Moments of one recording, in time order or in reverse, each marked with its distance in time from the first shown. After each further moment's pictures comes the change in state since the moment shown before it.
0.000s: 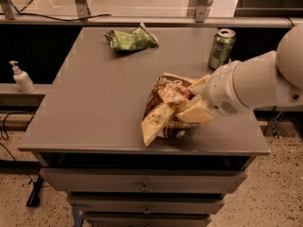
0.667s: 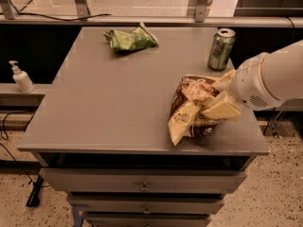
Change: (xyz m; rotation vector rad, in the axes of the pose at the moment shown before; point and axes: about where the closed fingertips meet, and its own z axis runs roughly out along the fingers) arm 0.042 -0.031 -0.037 0.039 0.107 -0.027
